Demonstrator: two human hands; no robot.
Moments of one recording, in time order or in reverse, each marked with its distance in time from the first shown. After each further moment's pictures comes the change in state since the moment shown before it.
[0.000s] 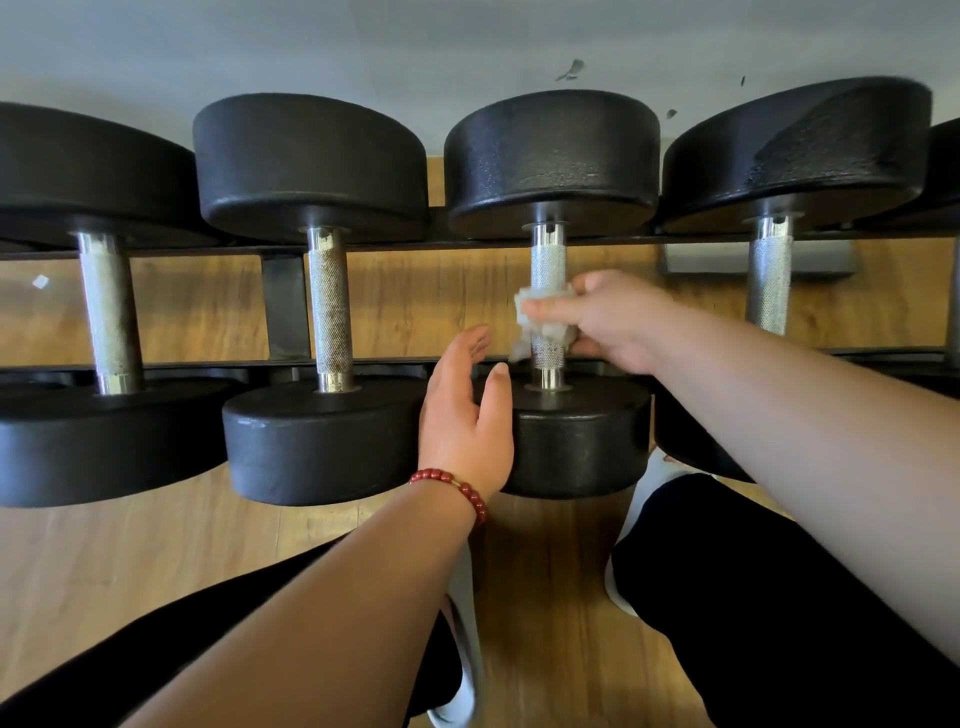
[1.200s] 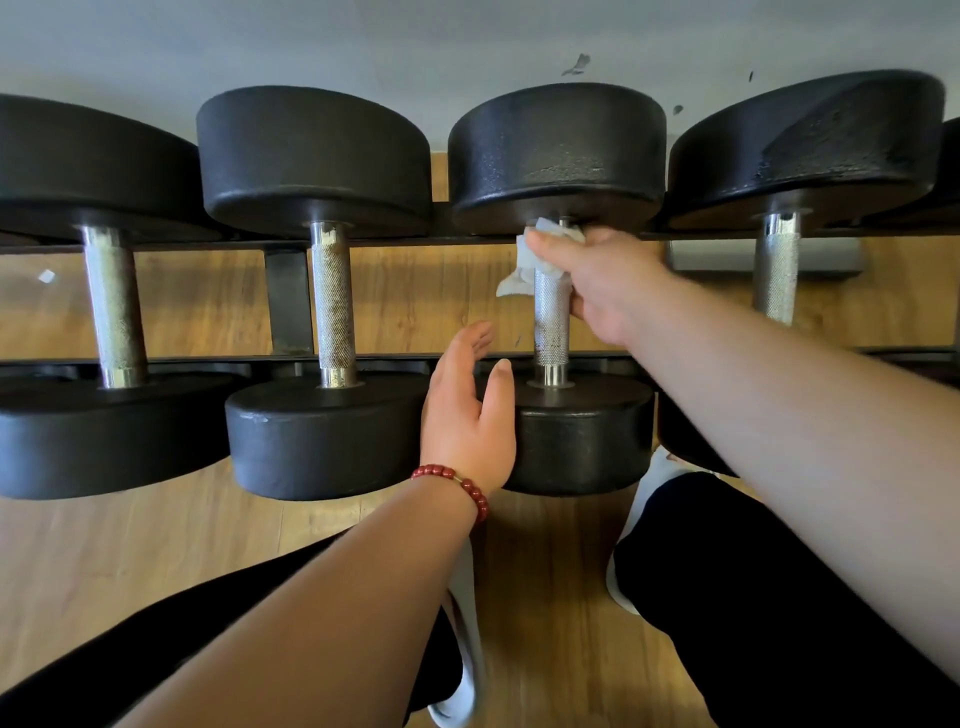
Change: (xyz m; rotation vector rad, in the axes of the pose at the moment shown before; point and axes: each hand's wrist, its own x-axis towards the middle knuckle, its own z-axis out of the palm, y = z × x) left_hand 0.000 -0.001 0.000 0.009 0.006 0.017; right_hand 0.014 -0.020 0.007 0.354 0.159 -0.126
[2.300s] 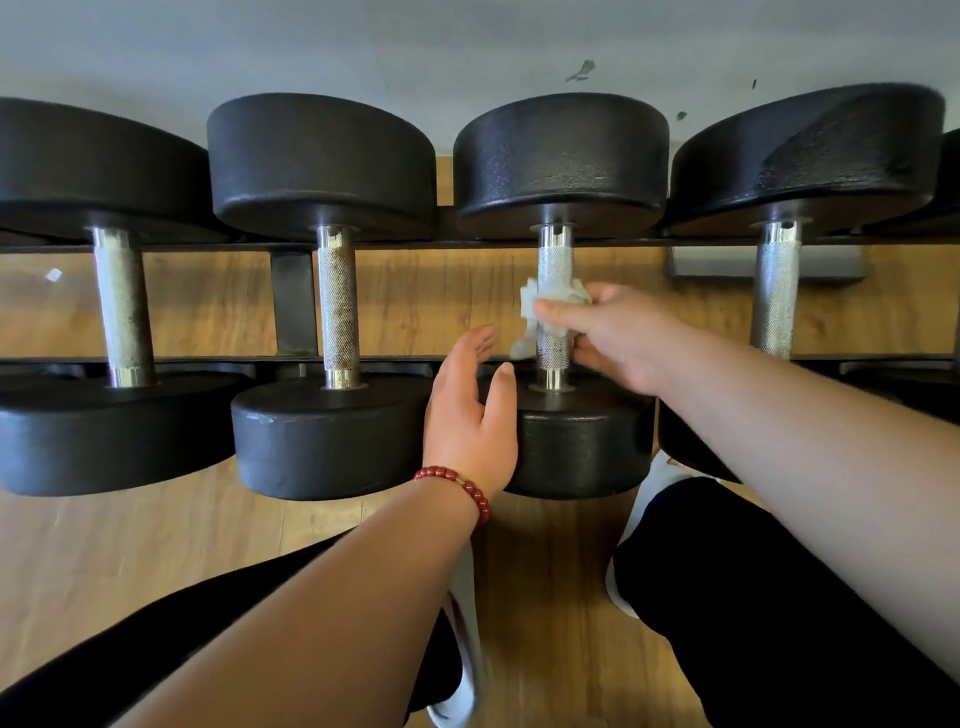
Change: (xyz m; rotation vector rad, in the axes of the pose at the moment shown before) left_hand -0.001 0.001 0.000 -0.011 -0.004 -0.012; right_hand -0.013 0.029 -0.021 -0.186 -0.156 0.140
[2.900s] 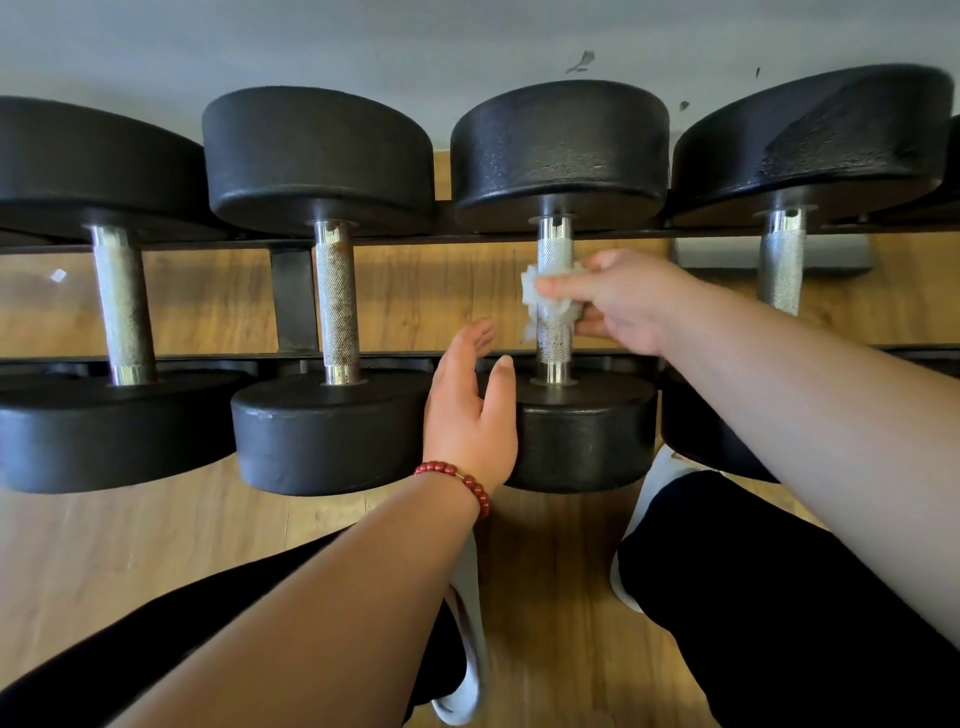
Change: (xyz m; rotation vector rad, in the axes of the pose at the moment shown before) left_hand 0.000 -0.001 0.000 -0.001 0.003 -0.001; right_hand 0.001 -0.021 -0.005 -0.016 -0.027 -0.044
